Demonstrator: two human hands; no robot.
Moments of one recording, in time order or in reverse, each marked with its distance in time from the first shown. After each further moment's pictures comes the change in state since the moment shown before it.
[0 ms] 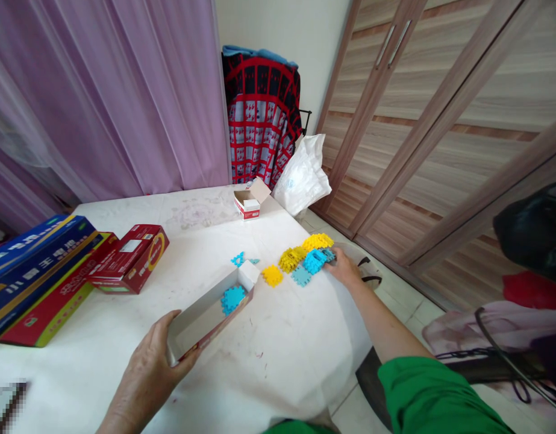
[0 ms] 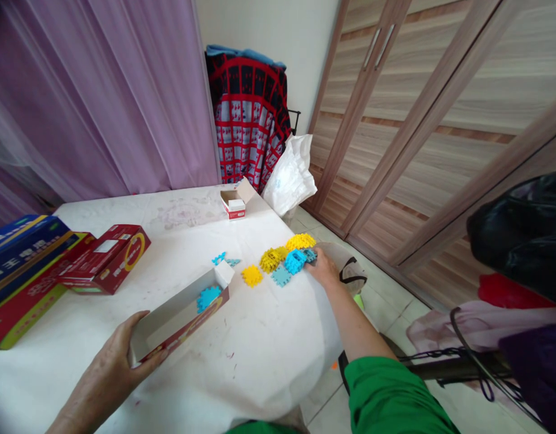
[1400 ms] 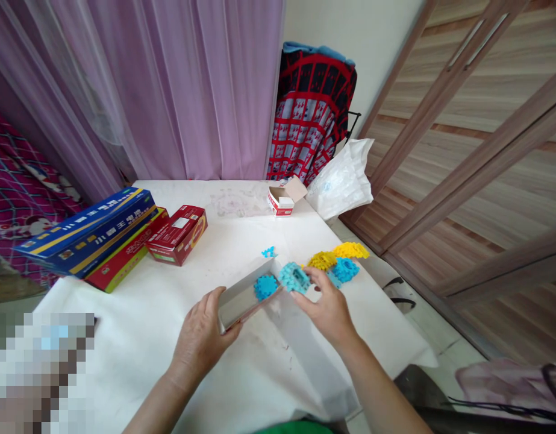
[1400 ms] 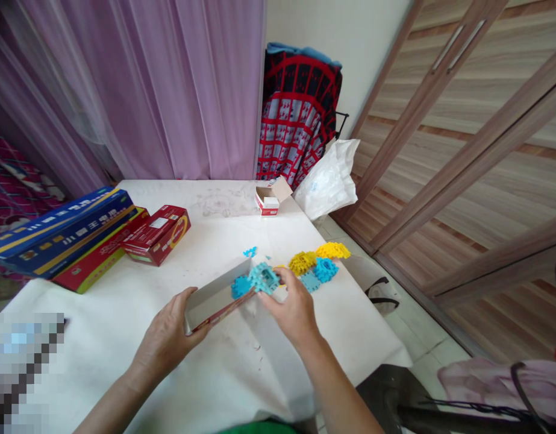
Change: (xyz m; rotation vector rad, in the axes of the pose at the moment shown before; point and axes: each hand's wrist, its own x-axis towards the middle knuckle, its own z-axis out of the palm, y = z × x) left_hand -0.004 0.029 0.007 -0.001 0.031 -0.038; right_hand -0.148 -0.175 -0.021 0.570 0.076 -0.458
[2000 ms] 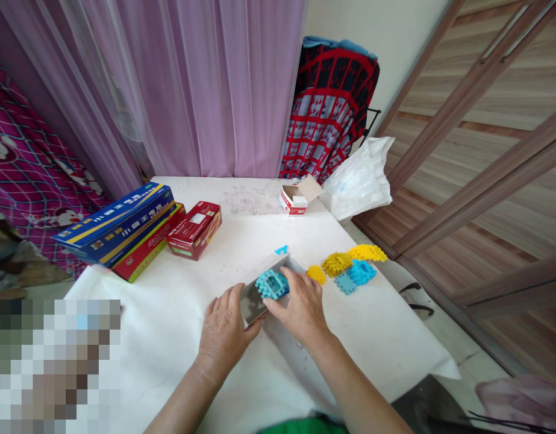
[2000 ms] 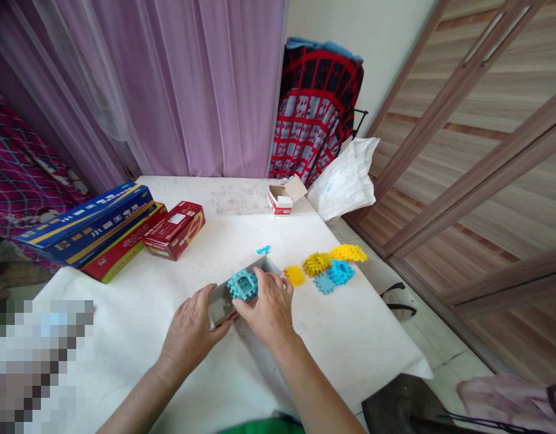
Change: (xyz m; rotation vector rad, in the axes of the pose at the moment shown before) left_hand -0.004 0.015 0.003 0.053 0.026 -0.039; right_hand -0.006 -0.050 0.059 -0.300 -0.136 -0.129
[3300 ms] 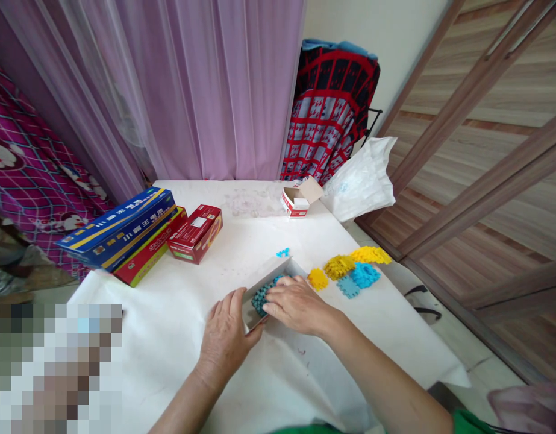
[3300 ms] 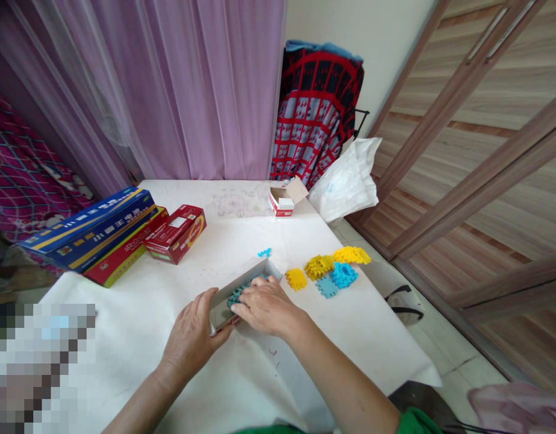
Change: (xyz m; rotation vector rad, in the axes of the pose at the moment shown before) left_hand -0.001 -0.004 0.006 0.014 0.026 0.050; right_hand 0.035 -0.006 -0.036 -0.151 -0.630 -0.463
